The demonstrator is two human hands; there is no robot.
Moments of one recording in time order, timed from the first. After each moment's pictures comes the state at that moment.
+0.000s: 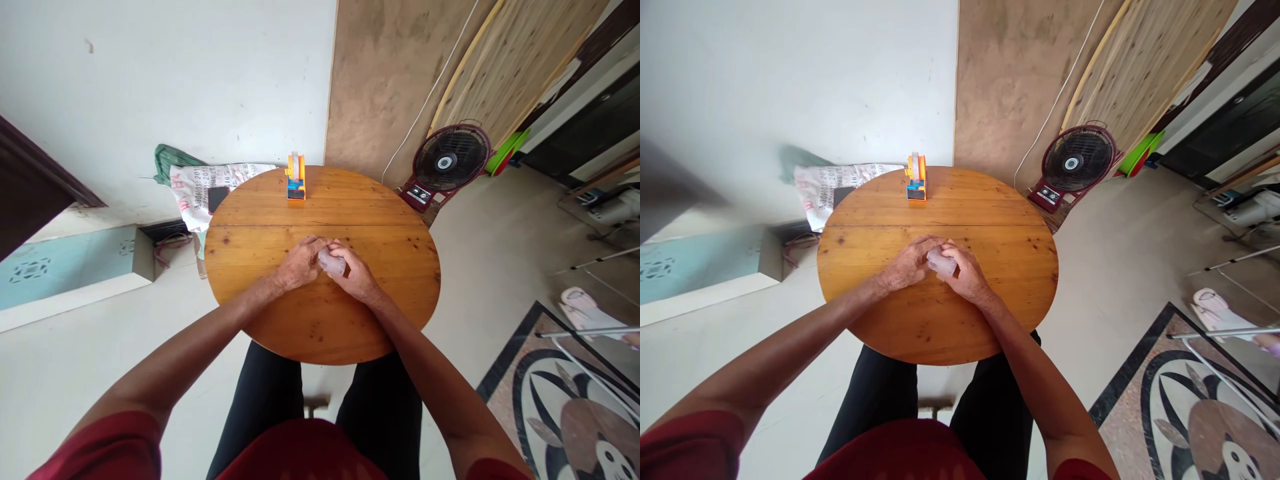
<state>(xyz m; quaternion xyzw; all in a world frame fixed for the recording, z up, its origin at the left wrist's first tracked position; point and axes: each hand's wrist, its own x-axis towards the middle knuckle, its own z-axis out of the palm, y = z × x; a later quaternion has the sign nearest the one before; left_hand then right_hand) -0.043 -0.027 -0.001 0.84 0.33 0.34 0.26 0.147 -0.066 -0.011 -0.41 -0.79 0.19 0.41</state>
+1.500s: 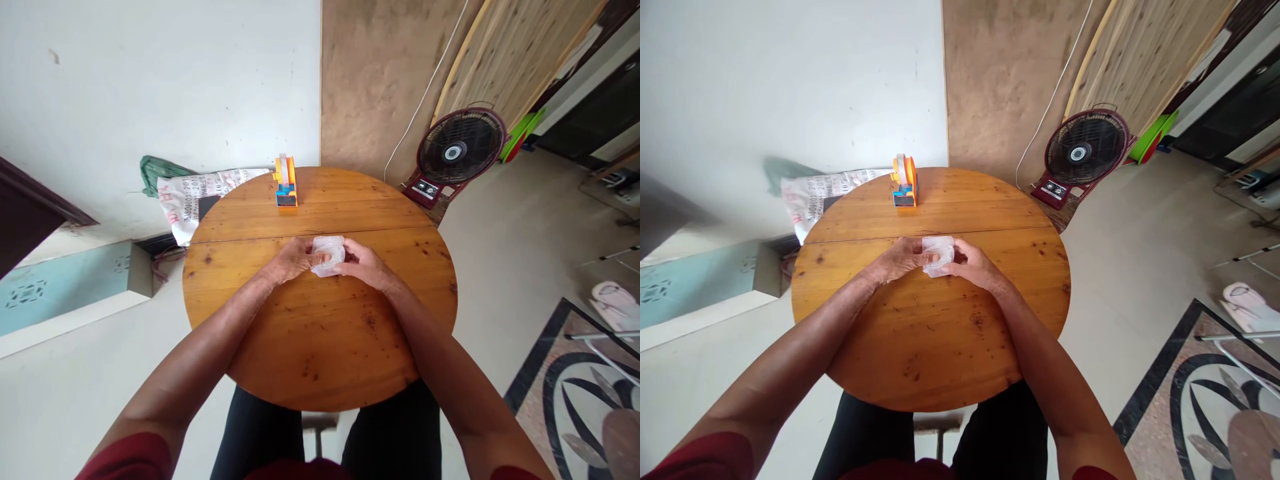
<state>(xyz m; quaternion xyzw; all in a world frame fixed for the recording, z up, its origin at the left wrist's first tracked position) -0.027 0.020 0.016 0.67 0.39 0.26 0.58 0.177 -0.016 0.007 -0.42 -0.62 0.55 0.38</state>
